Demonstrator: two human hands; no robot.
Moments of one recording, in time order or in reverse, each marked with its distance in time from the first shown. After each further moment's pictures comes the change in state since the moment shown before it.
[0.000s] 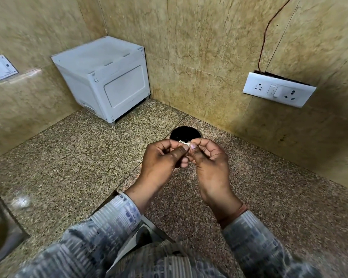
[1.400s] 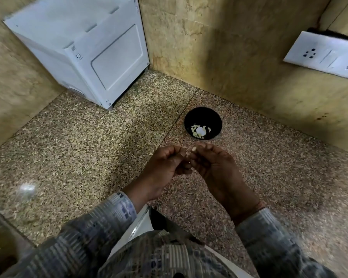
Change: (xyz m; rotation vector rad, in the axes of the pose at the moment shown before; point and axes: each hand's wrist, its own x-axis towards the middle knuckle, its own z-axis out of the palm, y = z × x) left_hand 0.099 -0.074 -0.091 -0.076 -0.186 -0.425; right_hand 0.071 0.082 0.052 0.361 0.059 0.586
